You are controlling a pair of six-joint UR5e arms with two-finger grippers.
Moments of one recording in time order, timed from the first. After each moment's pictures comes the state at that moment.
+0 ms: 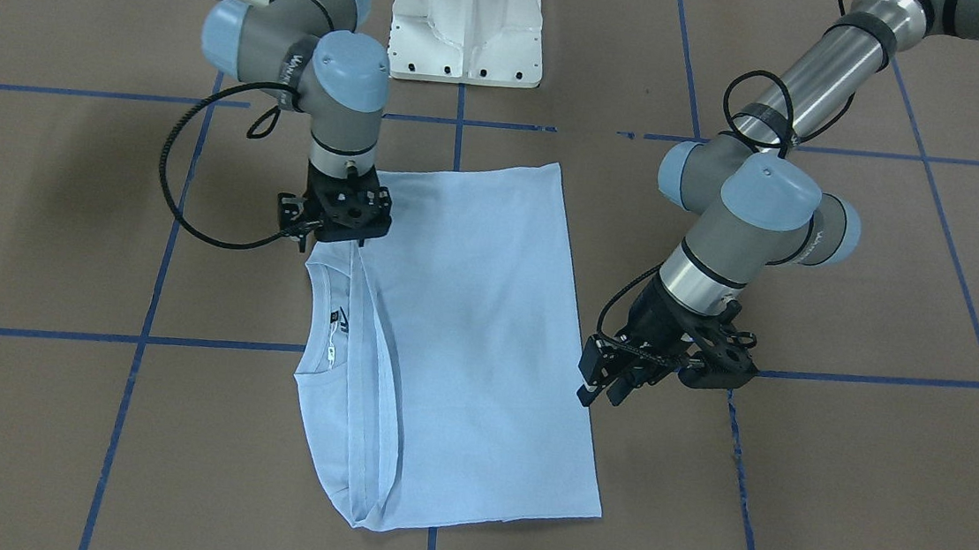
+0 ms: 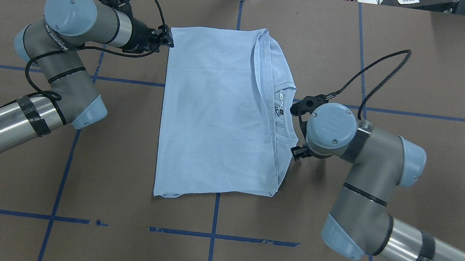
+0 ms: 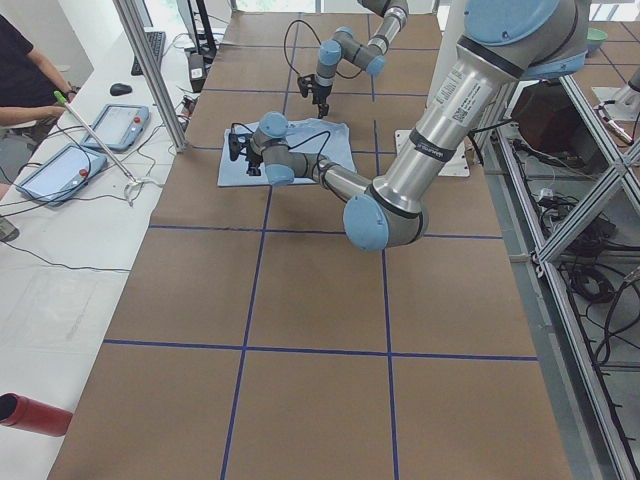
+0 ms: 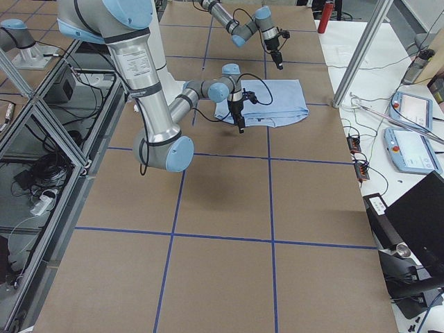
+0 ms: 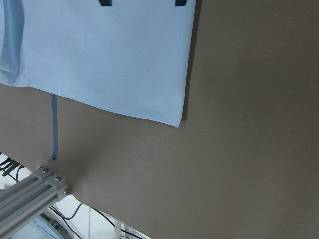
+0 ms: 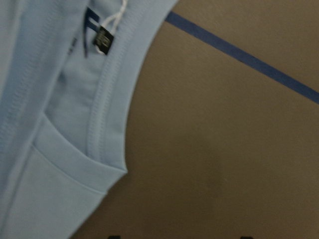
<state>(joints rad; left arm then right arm) -0.80 -2.20 -1.27 -2.45 -1.86 -1.45 0.52 -1.17 1.79 -1.63 1.67 0.74</state>
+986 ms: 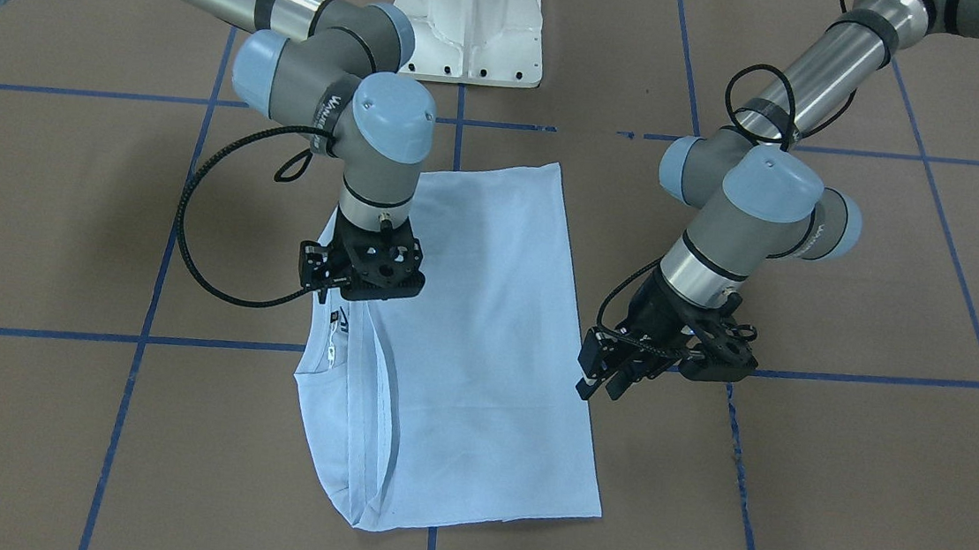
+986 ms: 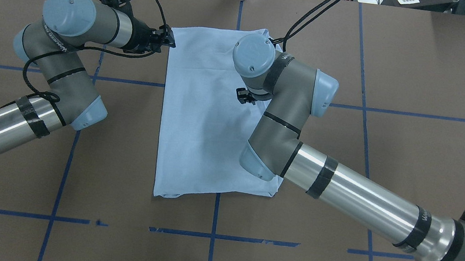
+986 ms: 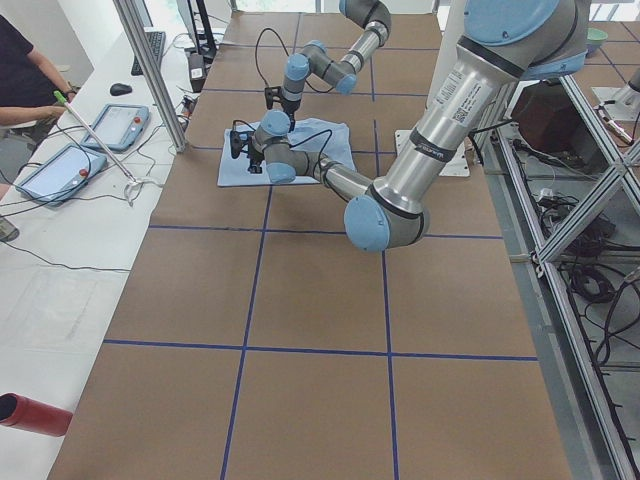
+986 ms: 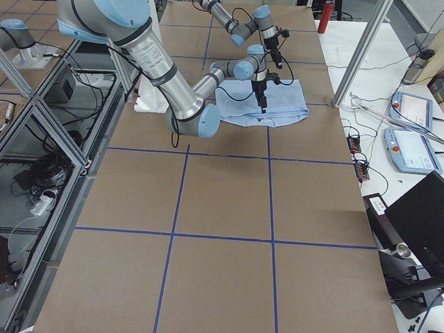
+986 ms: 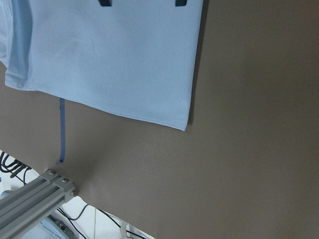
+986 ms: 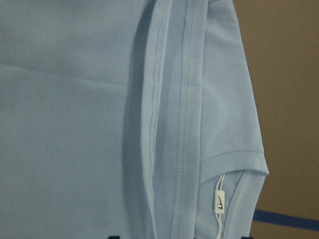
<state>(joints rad) -0.80 -2.19 -1.30 -2.45 -1.86 -1.45 0.60 -0.67 1.25 -1.58 1.67 0.88</state>
